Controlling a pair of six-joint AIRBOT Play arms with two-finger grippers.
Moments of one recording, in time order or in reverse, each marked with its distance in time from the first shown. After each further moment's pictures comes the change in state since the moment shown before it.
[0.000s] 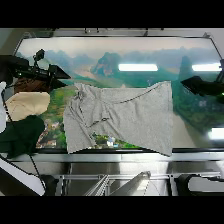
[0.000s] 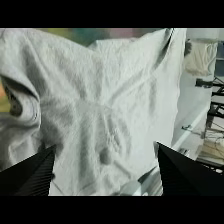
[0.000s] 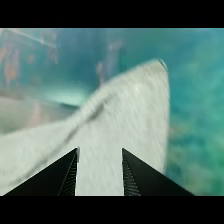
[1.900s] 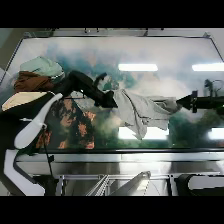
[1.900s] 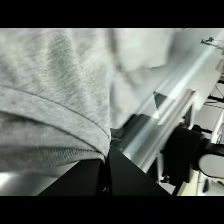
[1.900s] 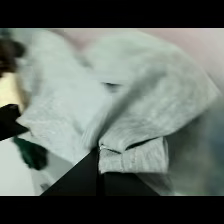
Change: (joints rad) left arm -0.564 0.116 -0.220 -0.037 -0.242 -0.070; right arm -0.104 -0.070 -0.019 0.120 0.478 0.046
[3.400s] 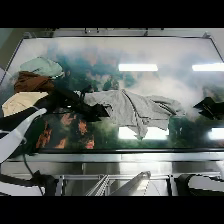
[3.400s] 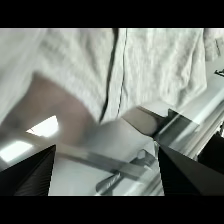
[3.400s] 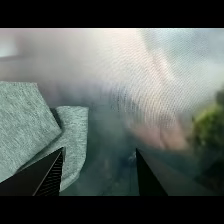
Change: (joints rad) left arm 0.036 0.122 -0.478 0.009 -0.240 0.100; right arm -0.072 0.101 -0.040 -0.583 -0.361 0.276
